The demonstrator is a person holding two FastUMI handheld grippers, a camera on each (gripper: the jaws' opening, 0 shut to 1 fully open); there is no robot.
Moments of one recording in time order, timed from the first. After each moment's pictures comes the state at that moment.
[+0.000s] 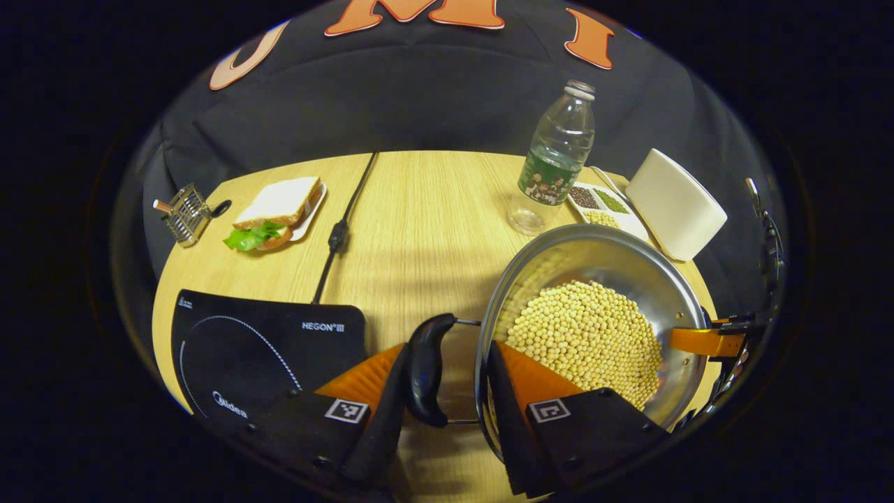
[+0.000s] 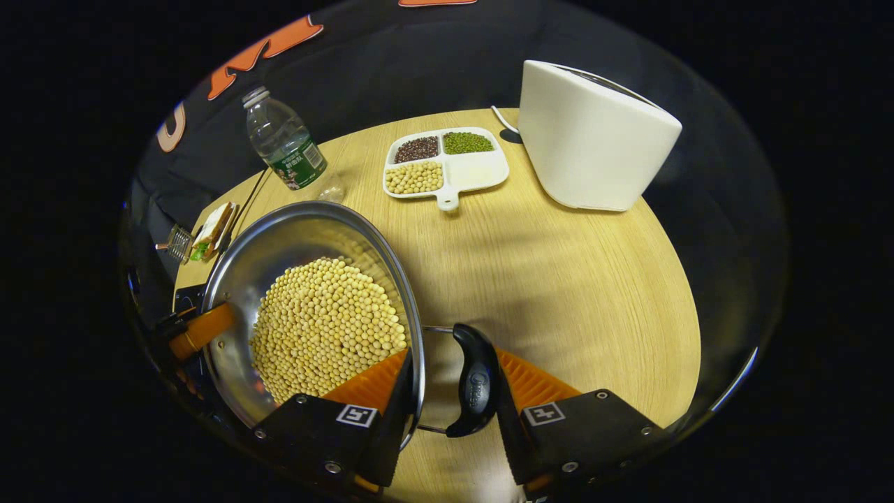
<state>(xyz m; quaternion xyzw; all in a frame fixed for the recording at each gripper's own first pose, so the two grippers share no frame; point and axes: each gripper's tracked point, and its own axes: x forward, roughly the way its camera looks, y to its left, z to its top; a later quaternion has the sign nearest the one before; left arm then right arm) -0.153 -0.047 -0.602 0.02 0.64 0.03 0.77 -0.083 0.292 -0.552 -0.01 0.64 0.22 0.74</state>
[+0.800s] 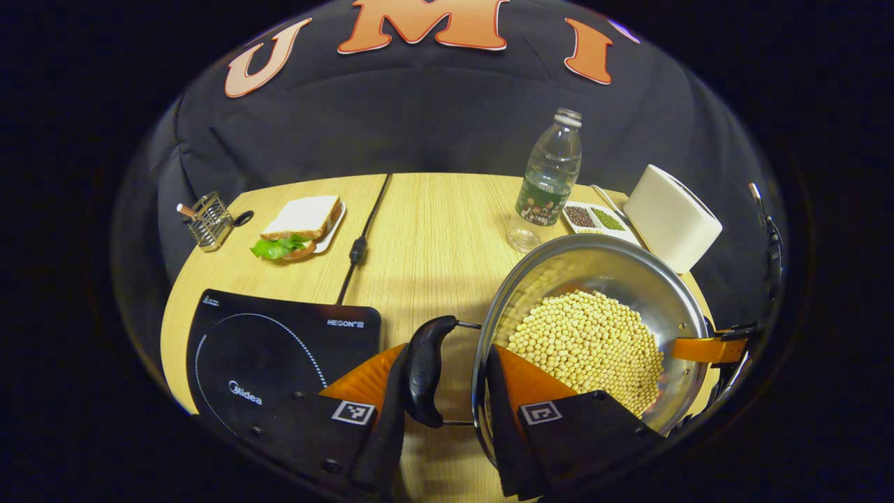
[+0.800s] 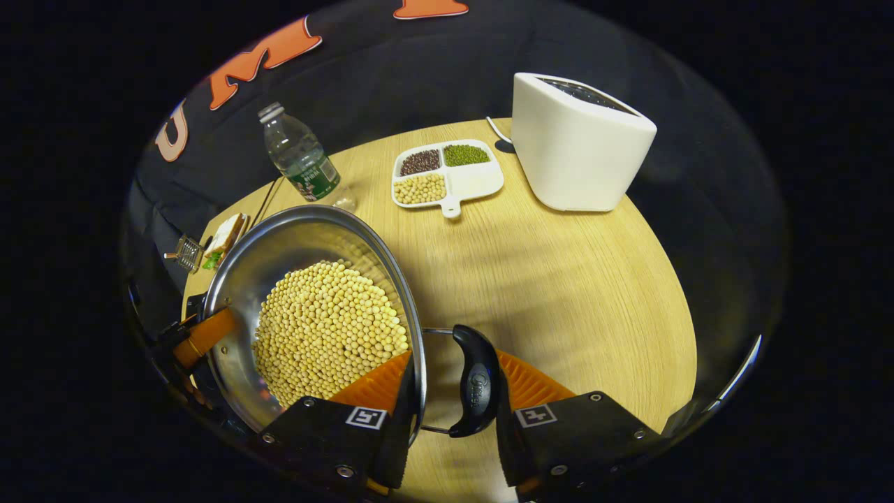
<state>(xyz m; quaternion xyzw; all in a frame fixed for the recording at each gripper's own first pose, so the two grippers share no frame) -0.141 -0.041 -0.555 0.03 0.59 0.04 0.81 -0.084 0.284 -0.538 0.00 0.62 0.22 0.75</state>
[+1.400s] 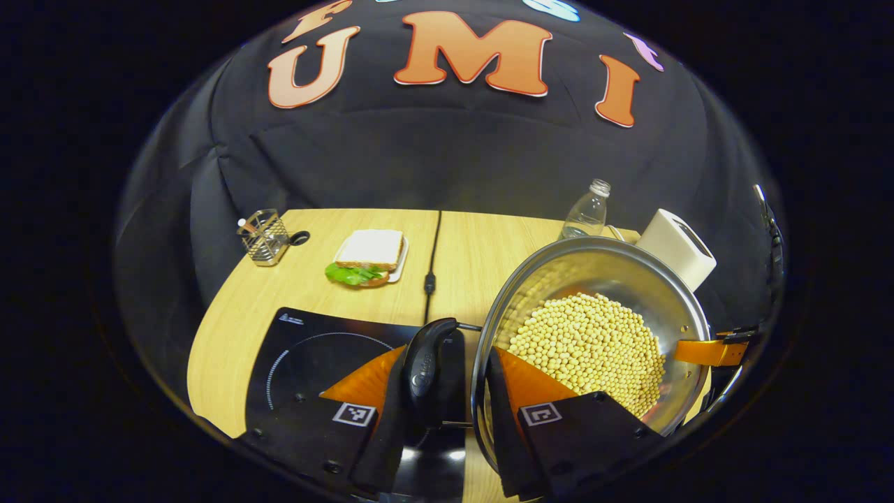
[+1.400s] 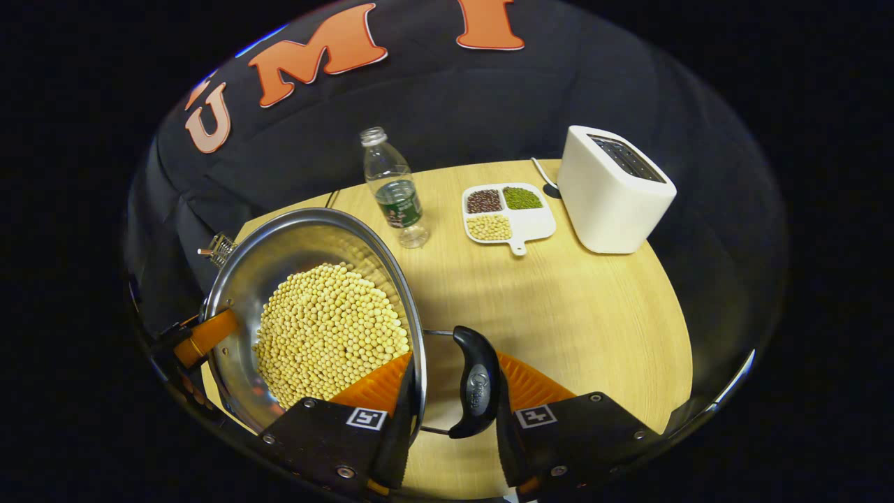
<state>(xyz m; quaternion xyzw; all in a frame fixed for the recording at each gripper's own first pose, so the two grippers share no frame) -0.135 0.040 -0.462 0.03 0.55 0.09 0.83 -0.071 0.289 -0.552 0.00 0.58 0.27 0.77</state>
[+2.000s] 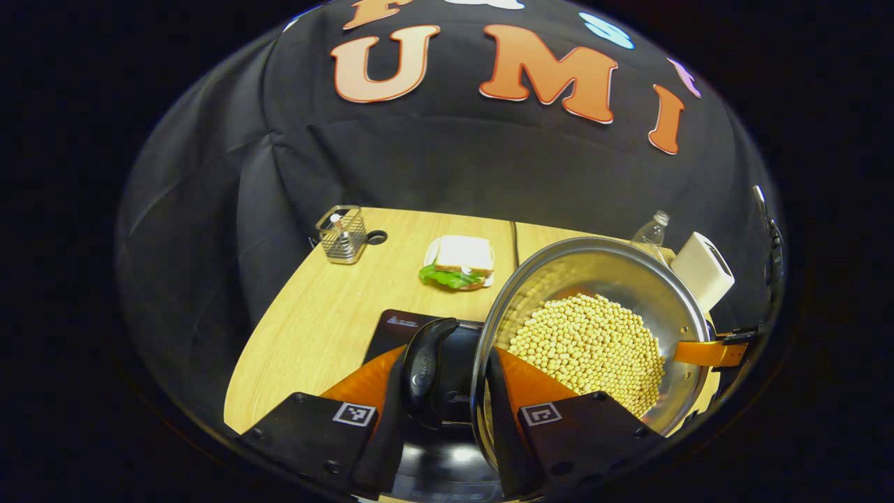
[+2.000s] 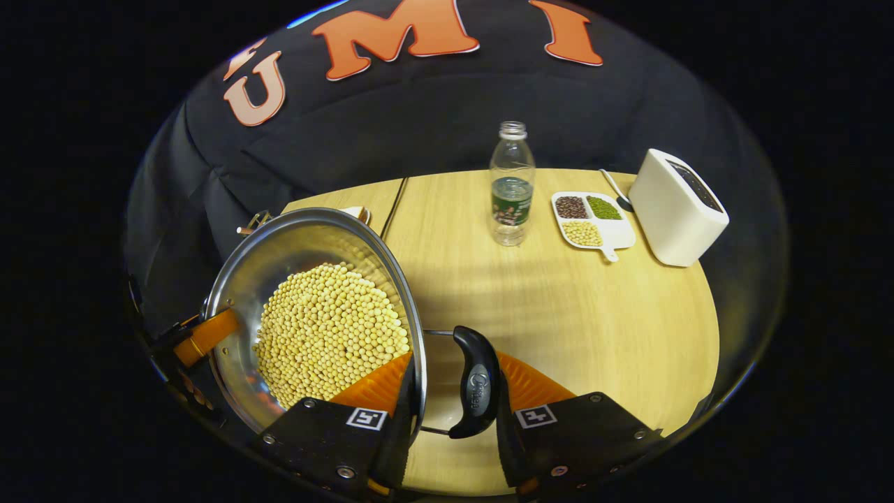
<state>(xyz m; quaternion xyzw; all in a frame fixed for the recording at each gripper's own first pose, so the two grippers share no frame) -0.166 0.179 -0.411 0.03 0.54 0.15 0.83 -0.052 0.296 -0.562 -0.02 0.57 0.32 0.75</state>
